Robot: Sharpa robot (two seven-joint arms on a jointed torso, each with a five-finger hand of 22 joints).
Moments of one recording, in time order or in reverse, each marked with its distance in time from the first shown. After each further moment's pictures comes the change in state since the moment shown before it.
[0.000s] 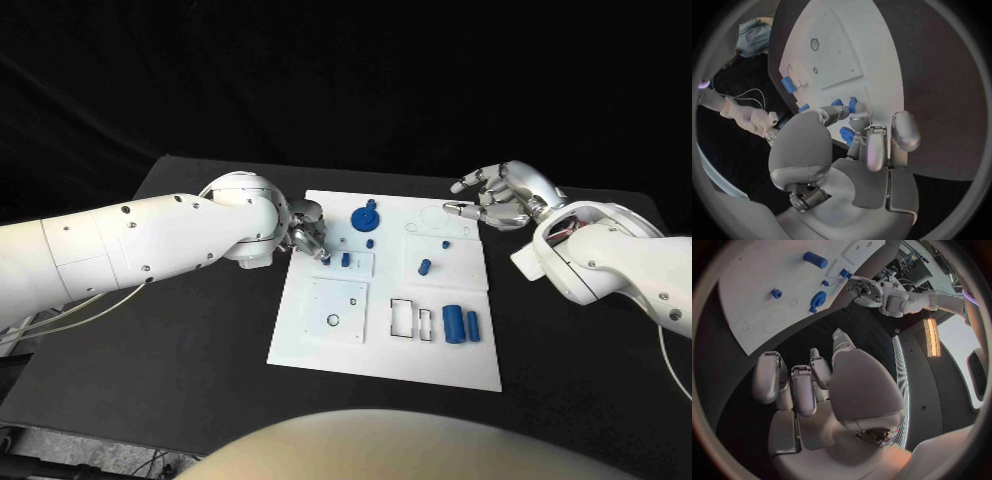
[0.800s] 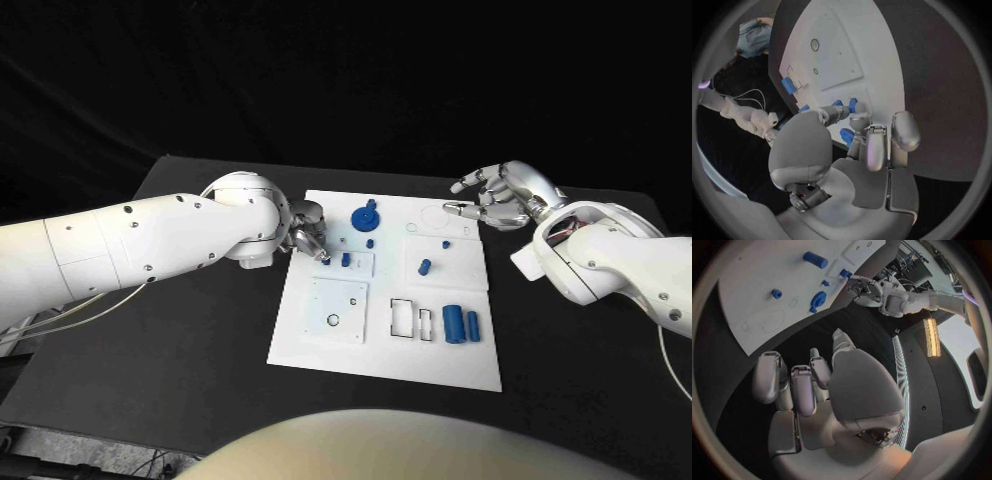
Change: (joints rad) left arm -0.001 0.005 0.000 -0.005 0.003 0.008 0.000; left_hand 0.000 0.000 0.001 -0.001 0.002 0.002 -0.002 0.000 0.000 0.003 0.004 0.000 0.002 0.000 0.000 0.000 0.000 0.000 0.000 0.000 0.000 0.002; right arm 0.000 0.001 0.000 -0.001 0.000 0.000 0.000; right_hand 0.000 0.000 0.000 0.000 0.000 0.000 0.000 0.000 0.000 0.000 0.000 0.000 0.000 0.000 0.000 0.000 0.000 0.000 0.000 0.000 0.000 0.001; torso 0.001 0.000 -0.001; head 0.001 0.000
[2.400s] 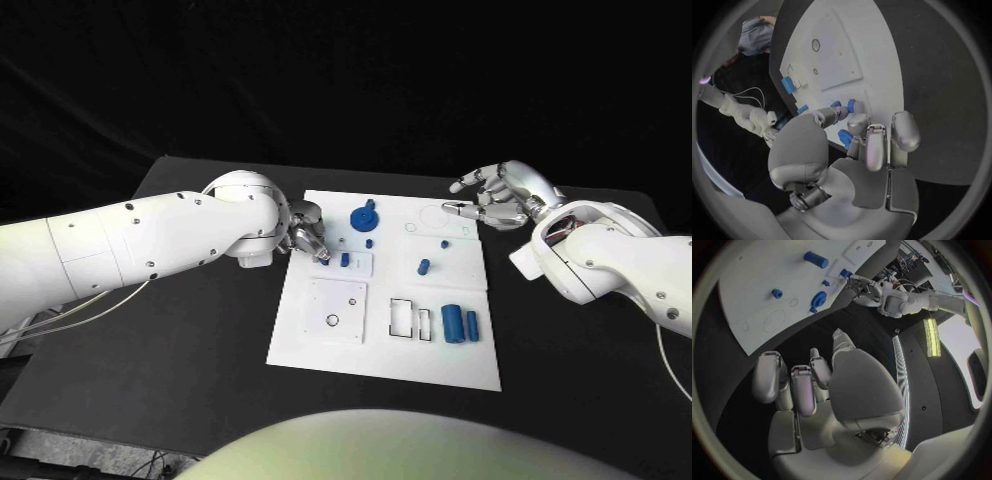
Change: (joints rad) left arm 0.002 0.014 0.002 -0.026 0.029 0.028 -0.008; left_hand -0.101 0.002 0.047 -0.070 -0.012 0.042 -0.018 -0.018 -0.017 0.040 -0.011 0.026 0.064 0.000 -0.007 0.000 0.000 0.000 0.004 -0.004 0.000 0.004; right arm -0.001 0.000 0.000 -0.002 0.000 -0.001 0.000; right_hand 0.000 0.000 0.000 0.000 0.000 0.000 0.000 0.000 -0.001 0.000 0.000 0.000 -0.002 0.000 0.000 0.000 0.000 0.000 0.000 0.000 -0.006 -0.001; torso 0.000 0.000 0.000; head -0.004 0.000
